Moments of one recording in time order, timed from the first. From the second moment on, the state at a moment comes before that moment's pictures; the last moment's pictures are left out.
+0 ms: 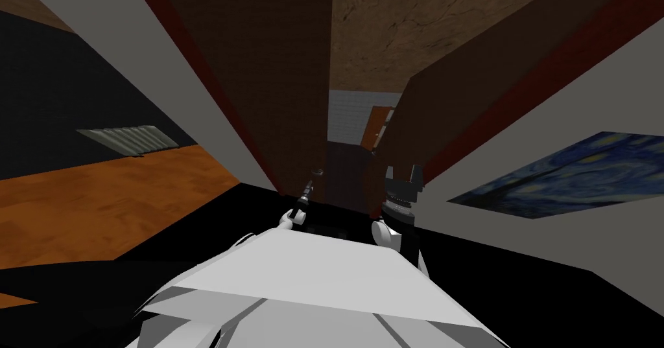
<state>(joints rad) -0.13 0.11 -0.17 -0.70 0.18 -0.78 0.01</state>
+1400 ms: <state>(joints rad) -0.16 0.10 -0.15 -0.64 0.19 -0.79 0.00</state>
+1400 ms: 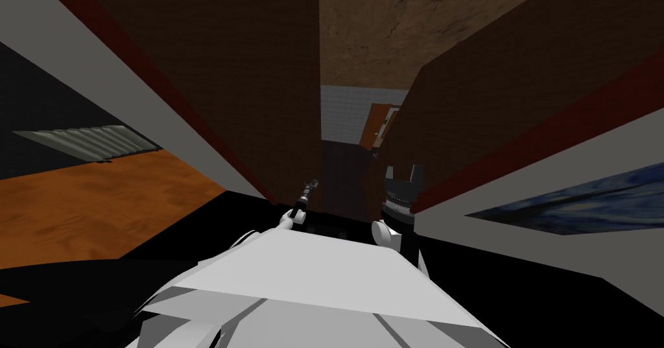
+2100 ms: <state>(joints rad) -0.16 0.10 -0.13 -0.62 0.19 -0.79 -0.01</state>
